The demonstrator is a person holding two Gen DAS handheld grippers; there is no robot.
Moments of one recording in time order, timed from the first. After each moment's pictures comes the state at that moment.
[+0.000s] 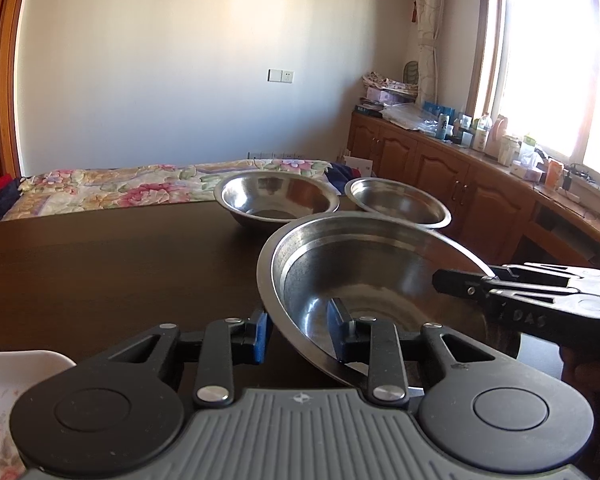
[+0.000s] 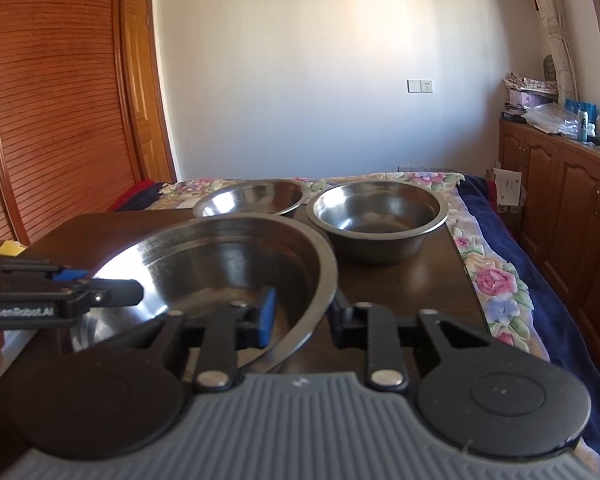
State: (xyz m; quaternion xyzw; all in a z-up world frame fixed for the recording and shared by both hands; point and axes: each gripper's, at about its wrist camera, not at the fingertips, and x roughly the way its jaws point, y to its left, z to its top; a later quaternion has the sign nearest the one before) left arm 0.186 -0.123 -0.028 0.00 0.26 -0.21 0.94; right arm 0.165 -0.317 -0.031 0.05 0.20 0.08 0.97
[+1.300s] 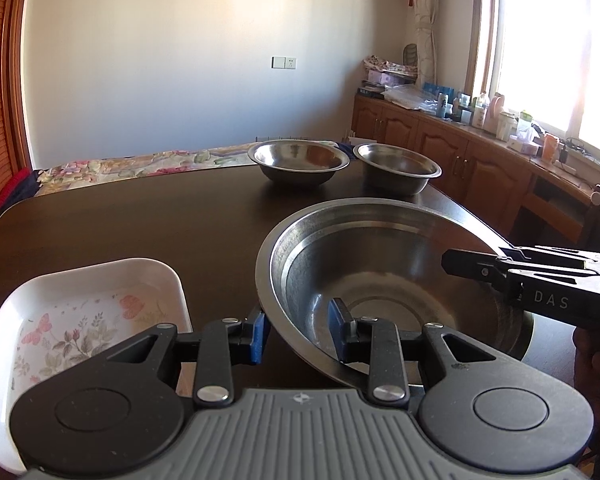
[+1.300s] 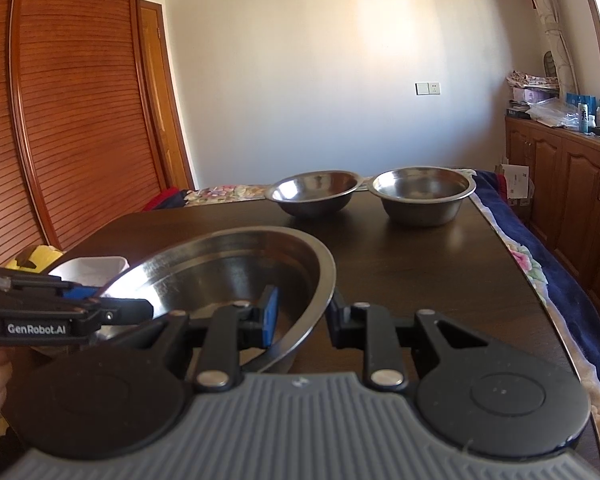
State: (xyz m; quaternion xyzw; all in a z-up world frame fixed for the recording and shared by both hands) left arm 0.122 -0.081 -0.036 0.03 0.28 -0.20 0.94; right arm 0.102 -0.273 -0.035 0.07 0.19 0.10 0.97
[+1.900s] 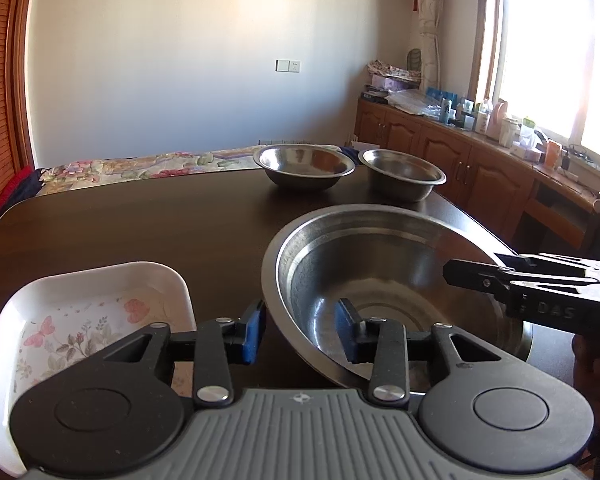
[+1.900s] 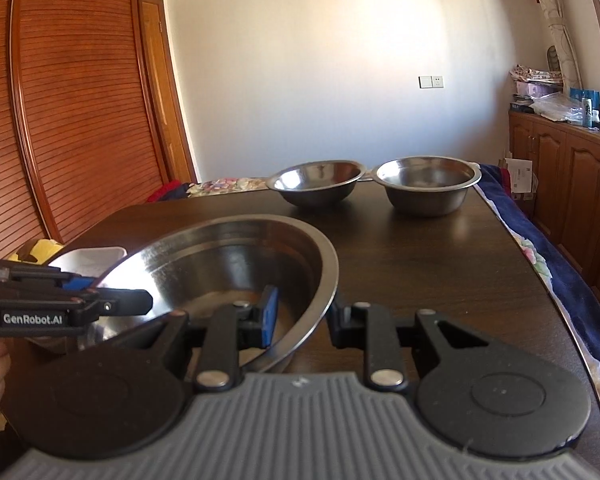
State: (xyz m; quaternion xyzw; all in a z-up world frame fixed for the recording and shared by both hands) left arm 0.122 -0.077 -0.034 0.02 0.27 -0.19 0.94; right arm 0.103 -0.269 -0.041 0.07 0.20 0.10 0.97
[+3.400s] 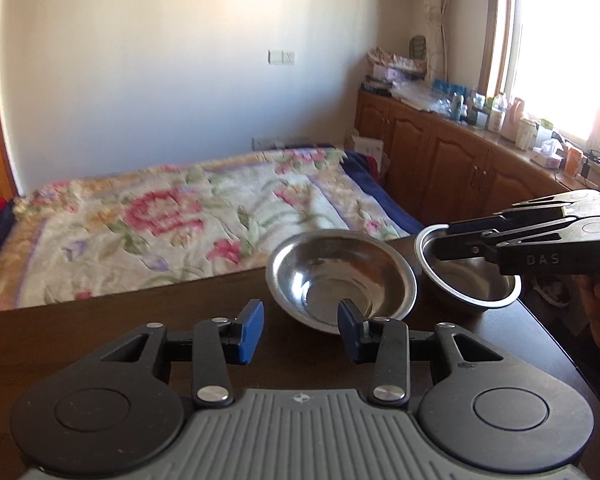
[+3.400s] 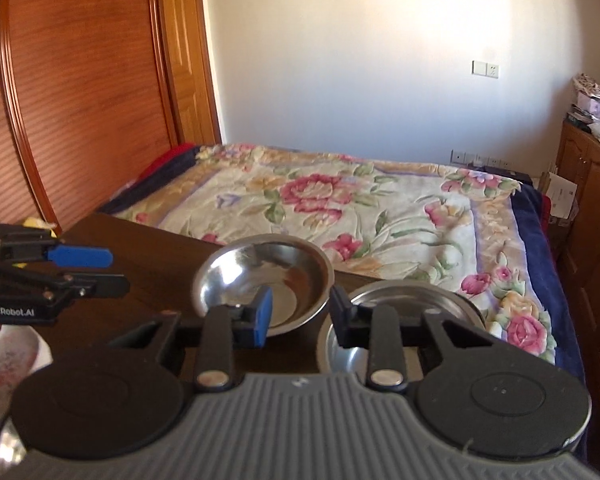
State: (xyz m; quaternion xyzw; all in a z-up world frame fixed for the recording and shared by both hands) left arm 0.316 -0.111 0.015 0.03 0.31 -0.21 0.93; right arm 0.284 -0.308 0.033 -0.01 0.28 0.17 0.94
